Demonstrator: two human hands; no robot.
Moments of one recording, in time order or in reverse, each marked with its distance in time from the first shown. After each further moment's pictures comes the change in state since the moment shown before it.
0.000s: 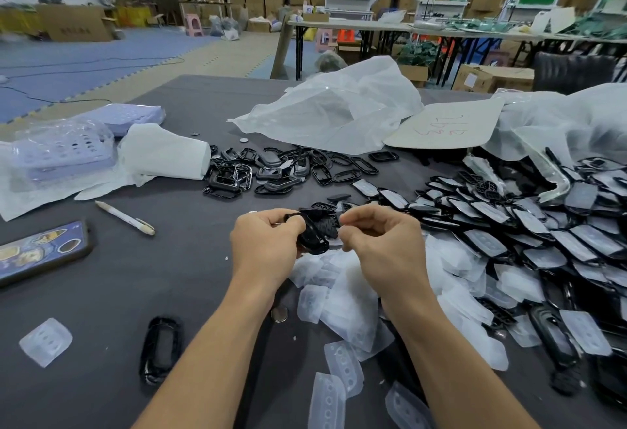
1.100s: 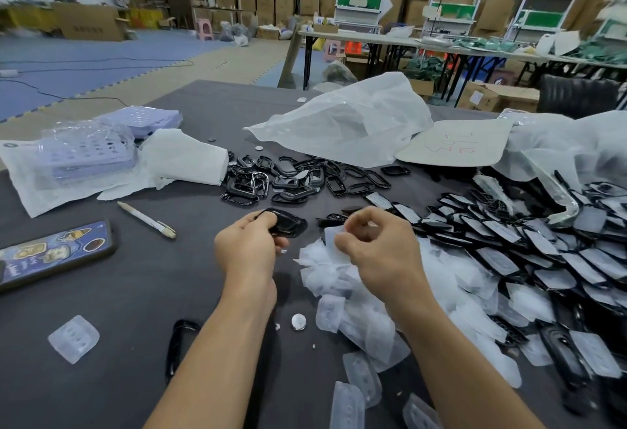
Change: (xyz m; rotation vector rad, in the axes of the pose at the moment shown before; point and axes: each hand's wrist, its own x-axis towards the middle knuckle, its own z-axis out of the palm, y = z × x) left_hand 0.013 0.008 -0.027 -0.413 0.301 -0.210; right_hand 0.005 -0.016 0.020 -0.229 -0.096 0.026
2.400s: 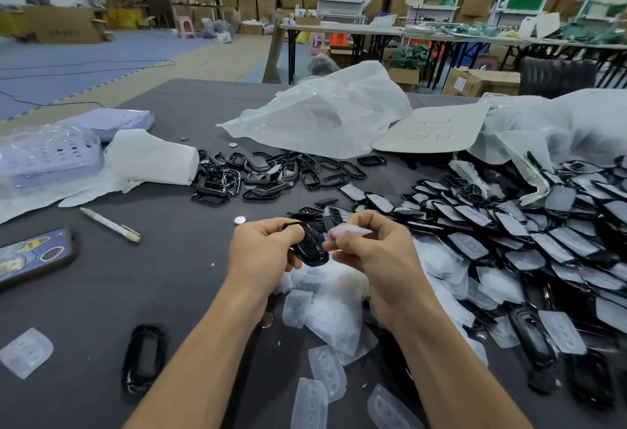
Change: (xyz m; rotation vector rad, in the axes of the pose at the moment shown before) left_hand -0.027 -0.020 0.020 0.351 -0.451 0.138; right_hand -0.011 0.016 -0.032 0.559 -0.068 0.163
